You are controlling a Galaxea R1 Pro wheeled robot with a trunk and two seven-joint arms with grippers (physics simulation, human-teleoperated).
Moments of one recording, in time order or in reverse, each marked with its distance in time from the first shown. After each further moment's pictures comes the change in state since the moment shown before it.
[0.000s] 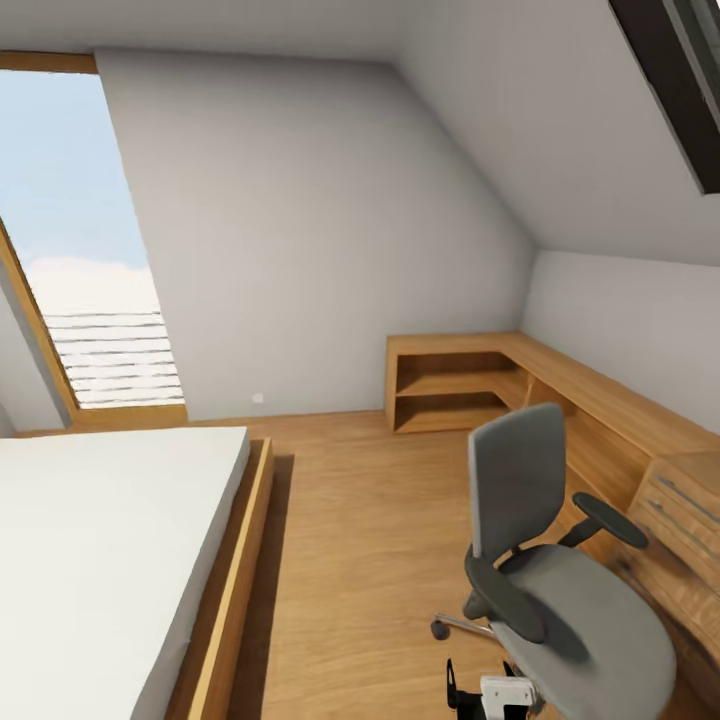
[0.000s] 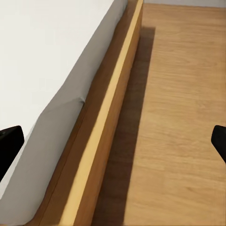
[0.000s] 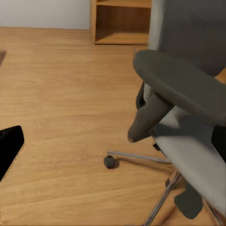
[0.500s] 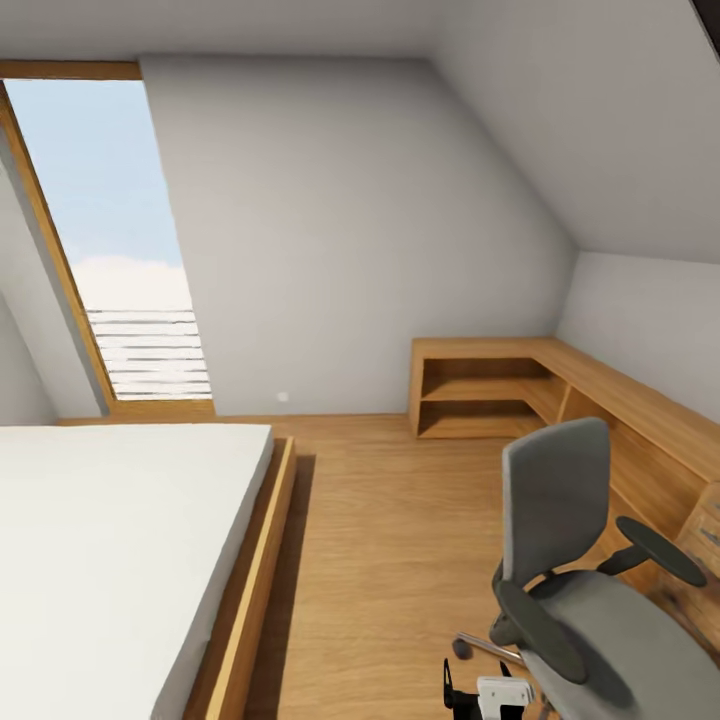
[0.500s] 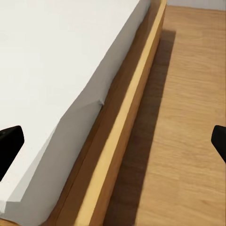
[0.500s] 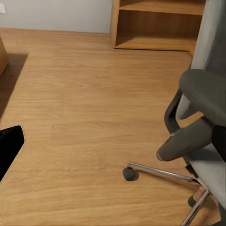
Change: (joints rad) left arm 0.000 -0.001 0.004 0.000 0.003 -0.002 0.005; right arm 0.000 0.011 -0.002 0.001 0.001 -0.003 -0.001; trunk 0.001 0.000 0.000
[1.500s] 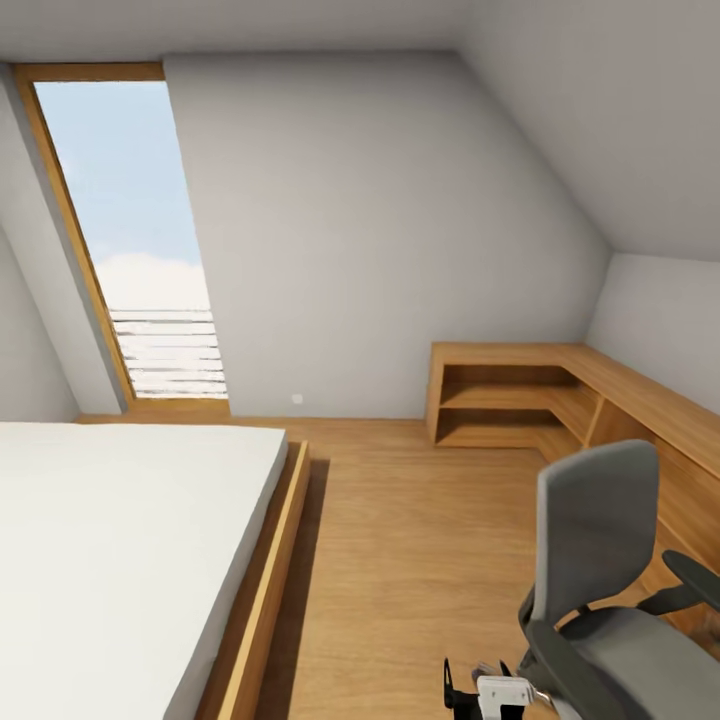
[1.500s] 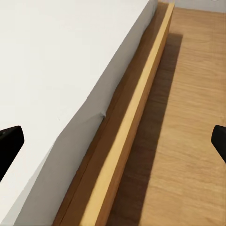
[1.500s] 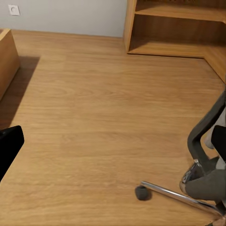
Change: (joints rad) left arm 0.000 -0.005 -0.010 0.000 -0.005 0.003 -0.008; right arm 0.000 -0.002 0.000 0.000 0.001 0.002 0.001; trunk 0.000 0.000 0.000
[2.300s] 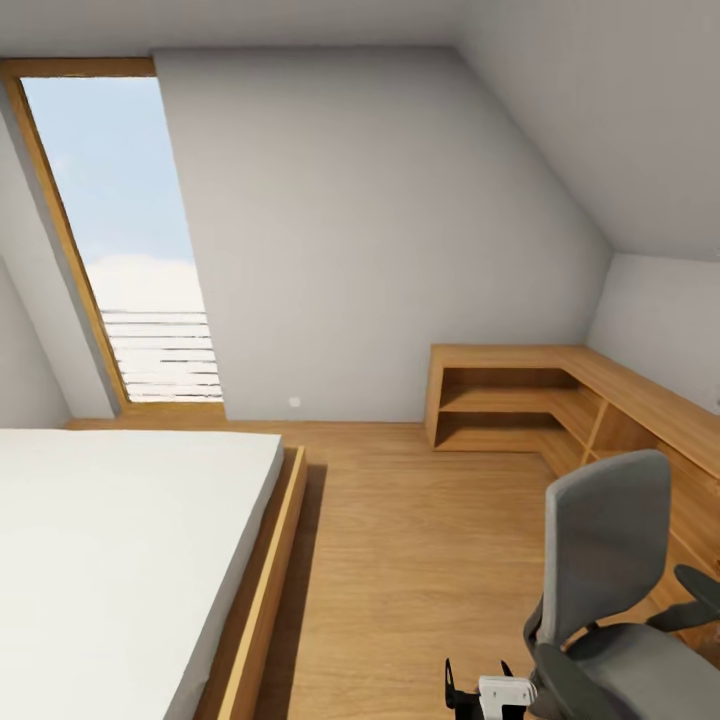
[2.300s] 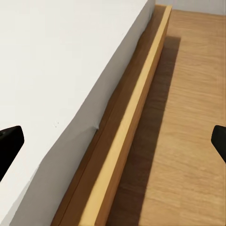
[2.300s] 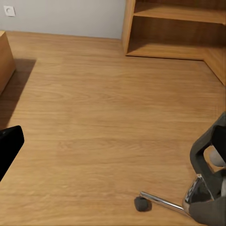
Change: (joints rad) left arm 0.000 0.000 0.001 0.000 -0.001 0.000 0.000; right arm 0.000 -0.004 0.000 0.000 0.002 0.001 0.000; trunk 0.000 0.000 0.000
